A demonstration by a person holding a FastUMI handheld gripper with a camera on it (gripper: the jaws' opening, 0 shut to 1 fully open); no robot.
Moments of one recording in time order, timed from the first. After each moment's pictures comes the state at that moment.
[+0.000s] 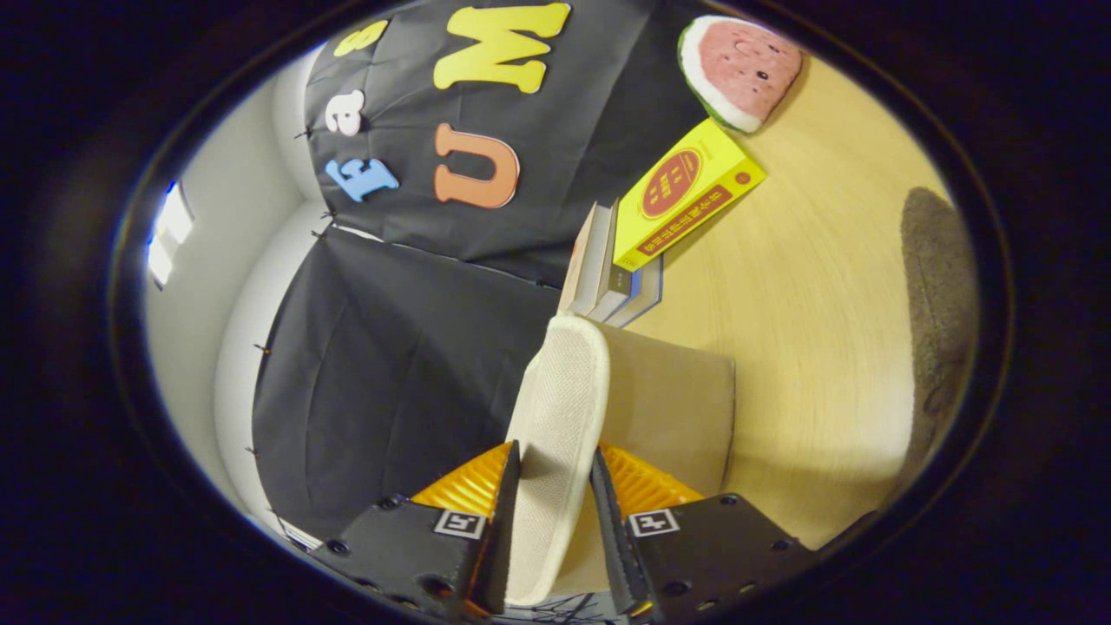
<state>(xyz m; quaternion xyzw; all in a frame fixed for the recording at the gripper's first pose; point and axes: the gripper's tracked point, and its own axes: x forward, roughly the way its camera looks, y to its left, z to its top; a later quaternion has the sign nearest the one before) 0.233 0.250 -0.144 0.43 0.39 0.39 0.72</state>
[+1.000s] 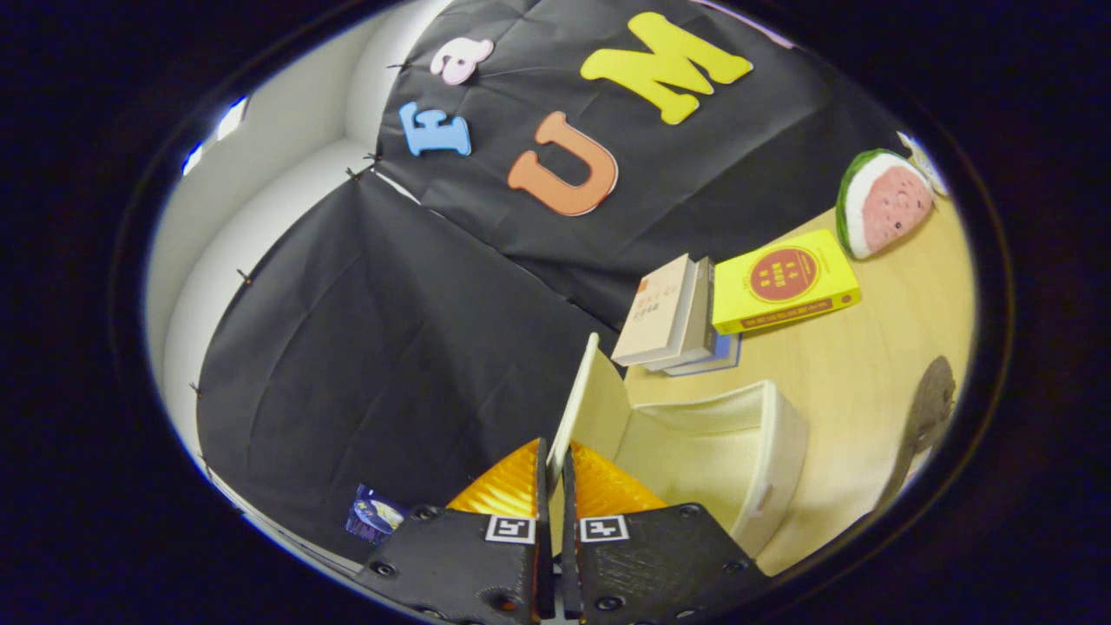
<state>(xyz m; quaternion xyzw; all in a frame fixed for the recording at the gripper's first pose) 0.196 0.367 0.030 0.28 0.33 0.39 0.81</state>
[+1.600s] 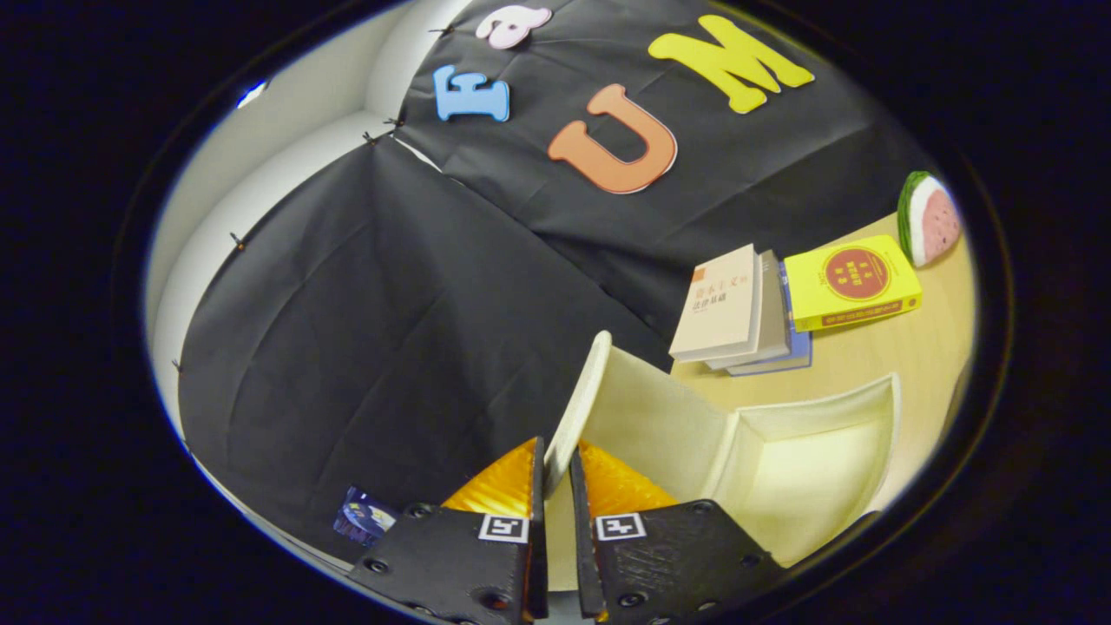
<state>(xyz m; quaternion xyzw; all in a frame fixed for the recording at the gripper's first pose) 0.186 0.503 0.043 0.25 0.33 0.40 0.82</state>
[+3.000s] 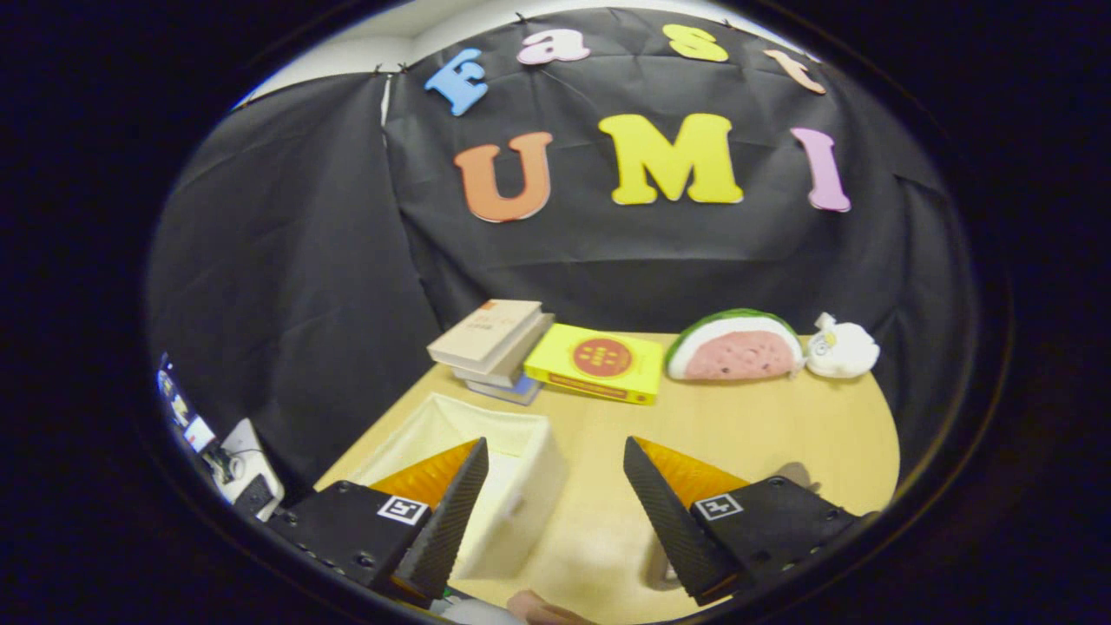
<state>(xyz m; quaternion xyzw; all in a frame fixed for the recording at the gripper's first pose) 0.226 0.179 -0.031 -0.03 0.27 0.13 0.95</state>
